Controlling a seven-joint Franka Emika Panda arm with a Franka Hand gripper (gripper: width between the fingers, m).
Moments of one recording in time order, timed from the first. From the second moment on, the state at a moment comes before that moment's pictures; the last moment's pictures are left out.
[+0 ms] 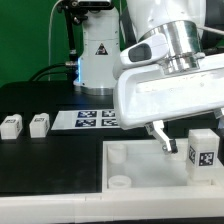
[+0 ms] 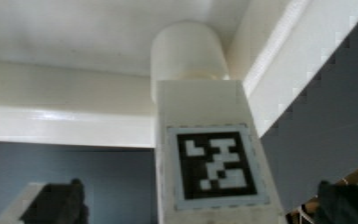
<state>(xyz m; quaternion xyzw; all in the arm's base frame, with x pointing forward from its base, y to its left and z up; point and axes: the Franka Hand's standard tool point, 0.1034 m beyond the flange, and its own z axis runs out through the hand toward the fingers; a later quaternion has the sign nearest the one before) 0.615 0.110 0.074 -0.95 -0.09 -0.28 0.06</state>
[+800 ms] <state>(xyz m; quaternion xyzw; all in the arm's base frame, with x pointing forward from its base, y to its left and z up) 0.626 0.120 0.090 -0.99 -0.09 -0.02 0.10</state>
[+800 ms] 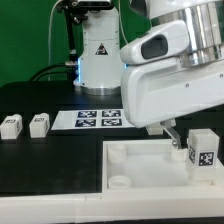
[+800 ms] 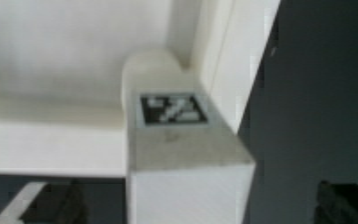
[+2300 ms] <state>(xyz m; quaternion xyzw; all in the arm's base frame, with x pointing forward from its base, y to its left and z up) 0.631 0.106 0.075 -0.97 0.22 0.03 0.09</state>
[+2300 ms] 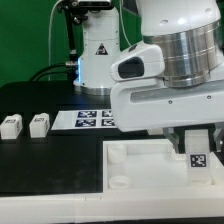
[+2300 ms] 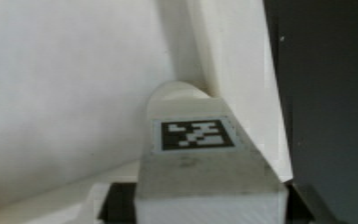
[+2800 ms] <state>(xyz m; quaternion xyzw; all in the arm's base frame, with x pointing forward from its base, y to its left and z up) 0.624 0.114 0.073 -0.79 0.60 0.06 0.10</state>
